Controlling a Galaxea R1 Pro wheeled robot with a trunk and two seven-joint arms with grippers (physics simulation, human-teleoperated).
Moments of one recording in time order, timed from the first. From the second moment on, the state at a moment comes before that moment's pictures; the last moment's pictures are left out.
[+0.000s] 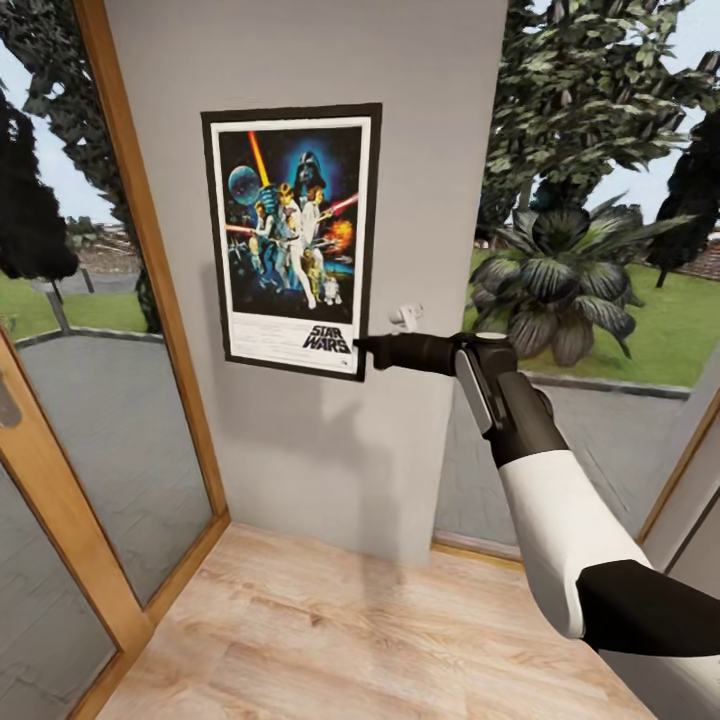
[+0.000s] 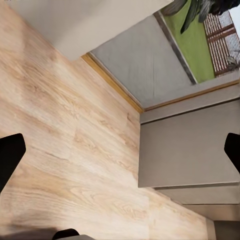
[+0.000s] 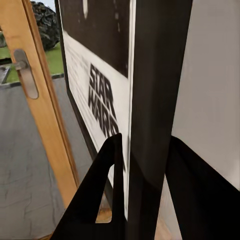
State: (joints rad) left arm -0.24 0.30 0.60 -0.04 0.08 -0.11 -1.26; right arm -1.13 0.11 0.10 -1.04 -0.05 0.65 0.79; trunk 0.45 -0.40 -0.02
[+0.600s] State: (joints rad) left arm -0.24 0.30 0.60 -0.04 0.08 -0.11 -1.26; right arm -1.13 0.12 0.10 -0.98 -0.10 0.61 0.79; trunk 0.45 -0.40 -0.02
